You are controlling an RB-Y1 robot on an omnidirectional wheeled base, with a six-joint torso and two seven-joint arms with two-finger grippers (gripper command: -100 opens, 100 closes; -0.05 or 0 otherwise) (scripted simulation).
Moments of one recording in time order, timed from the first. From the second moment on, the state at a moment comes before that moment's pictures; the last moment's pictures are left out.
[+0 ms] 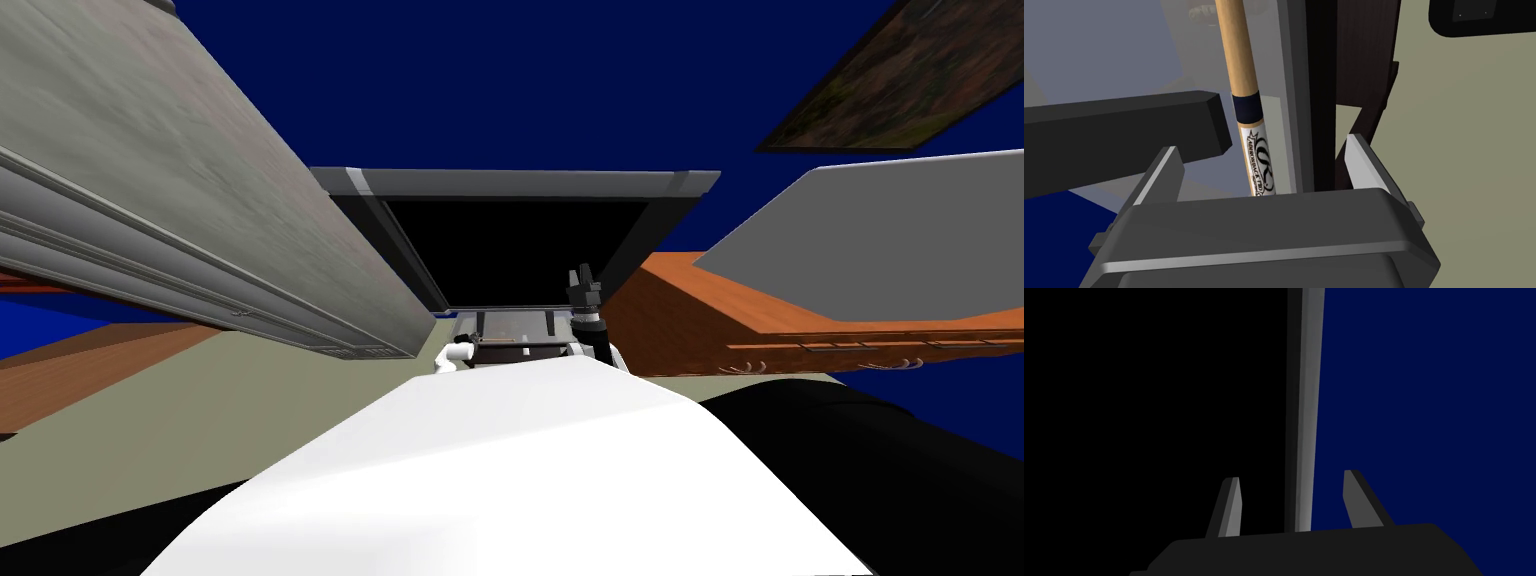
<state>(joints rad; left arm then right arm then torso) -0.12 0.11 -0.15 -0.99 0.15 0.57 -0.05 0.49 -0.04 0.02 -2.23 0.11 -0.52 -0.12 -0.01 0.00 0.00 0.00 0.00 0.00</state>
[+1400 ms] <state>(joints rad) -0.15 0.09 -0.09 -0.91 0.12 0.61 -0.03 0.49 -0.04 0.02 -2.23 0.11 -0.52 -0.12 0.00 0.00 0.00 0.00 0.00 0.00</state>
